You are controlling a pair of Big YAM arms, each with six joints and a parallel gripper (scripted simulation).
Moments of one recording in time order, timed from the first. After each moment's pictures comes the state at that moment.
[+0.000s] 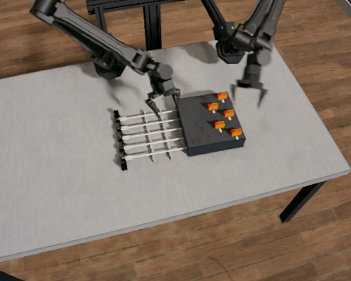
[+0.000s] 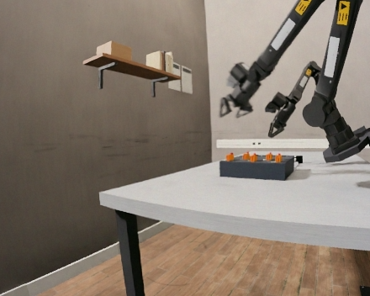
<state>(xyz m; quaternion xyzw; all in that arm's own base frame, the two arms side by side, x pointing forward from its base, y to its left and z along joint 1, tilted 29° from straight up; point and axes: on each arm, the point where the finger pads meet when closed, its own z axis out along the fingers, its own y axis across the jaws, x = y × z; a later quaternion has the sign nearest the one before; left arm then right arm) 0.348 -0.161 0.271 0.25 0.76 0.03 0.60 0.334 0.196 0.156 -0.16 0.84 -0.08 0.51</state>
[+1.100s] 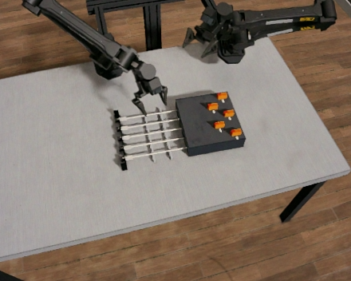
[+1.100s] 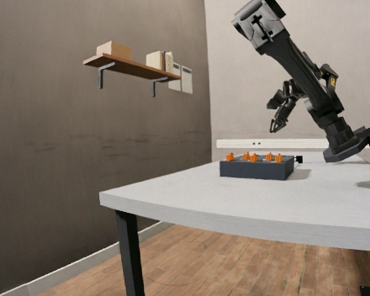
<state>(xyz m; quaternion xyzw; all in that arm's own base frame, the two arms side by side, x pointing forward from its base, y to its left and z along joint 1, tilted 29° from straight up) 0.096 -0.304 0.212 0.47 0.60 -0.11 0.64 0.320 0.154 0.182 -0.20 0.84 -0.07 0.49</state>
